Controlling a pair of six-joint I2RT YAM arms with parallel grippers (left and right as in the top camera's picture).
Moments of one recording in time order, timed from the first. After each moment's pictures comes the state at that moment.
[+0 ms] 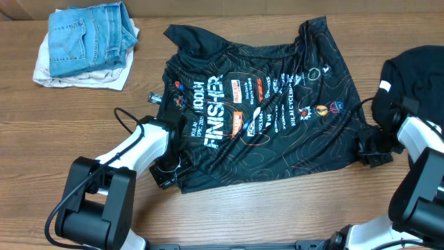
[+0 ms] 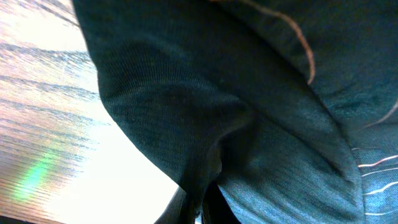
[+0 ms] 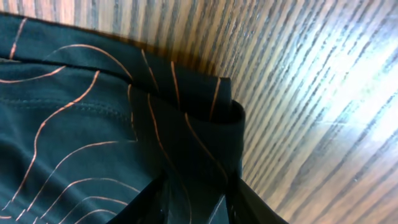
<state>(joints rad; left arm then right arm) -0.30 1.74 0.91 -0.98 0.17 -0.86 -0.43 1.76 1.00 -0.81 -0.12 0.84</state>
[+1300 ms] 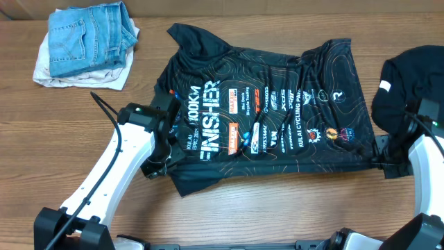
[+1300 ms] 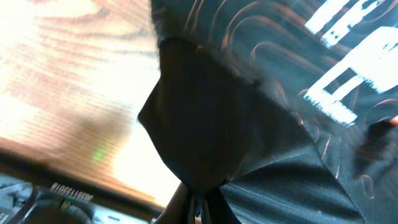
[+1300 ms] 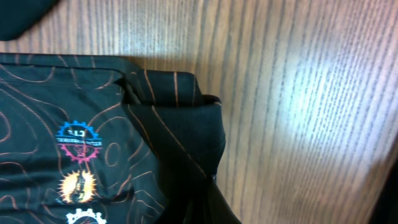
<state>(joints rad) -0.30 1.51 1.11 -1.26 0.04 -0.82 -0.43 1.42 1.02 -1.07 0.11 1.02</state>
